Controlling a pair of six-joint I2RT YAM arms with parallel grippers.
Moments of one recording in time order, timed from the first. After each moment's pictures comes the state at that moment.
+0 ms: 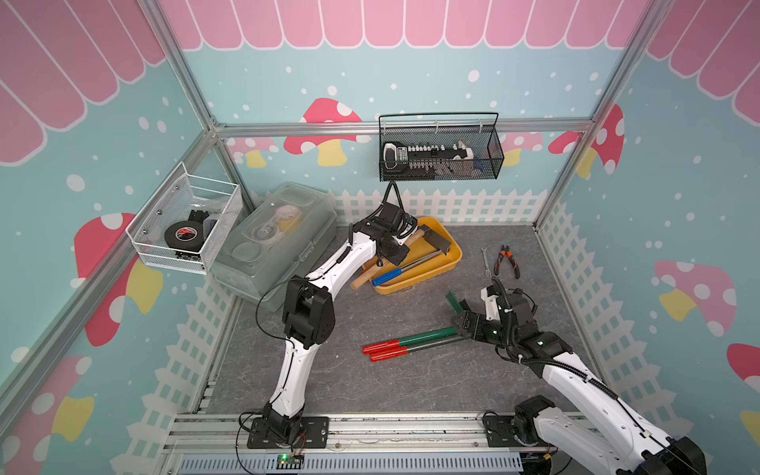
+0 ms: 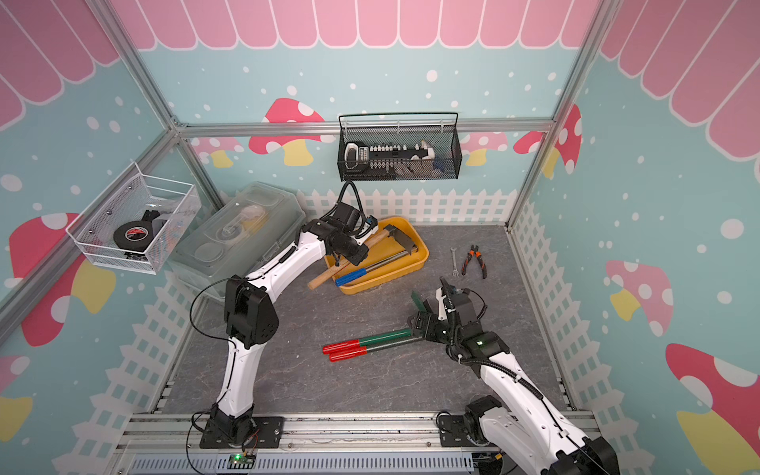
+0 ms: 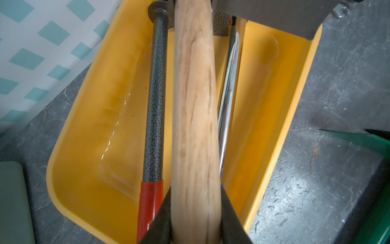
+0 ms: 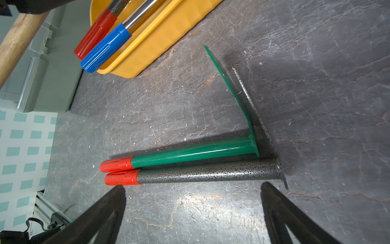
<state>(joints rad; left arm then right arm) -0.51 2.24 2.15 -0.90 0.06 0.25 0.37 0.89 0.58 -0.46 -0.20 0.56</state>
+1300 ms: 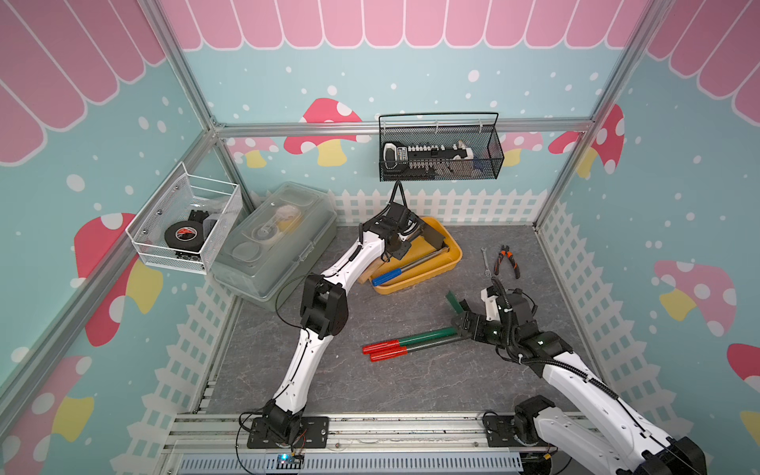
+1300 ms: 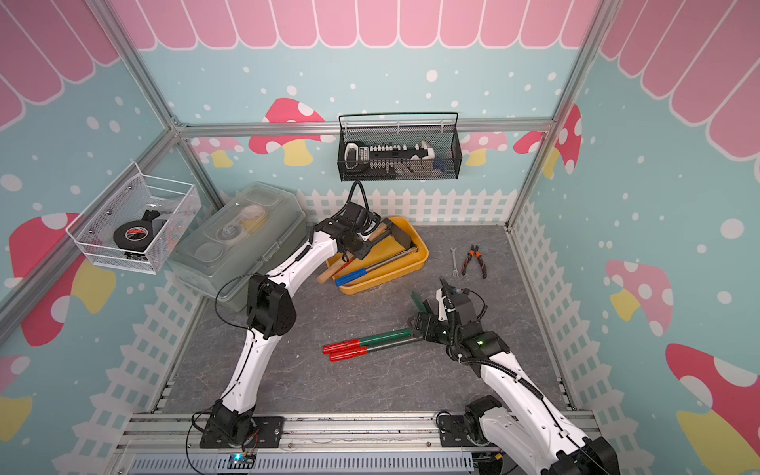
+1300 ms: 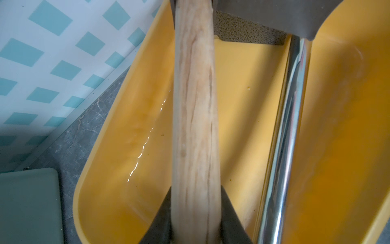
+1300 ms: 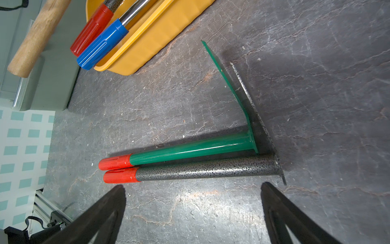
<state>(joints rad) -0.51 2.44 2.38 -0.90 -0.12 0.26 0.37 0.89 0.58 -0.48 -0.20 0.56</state>
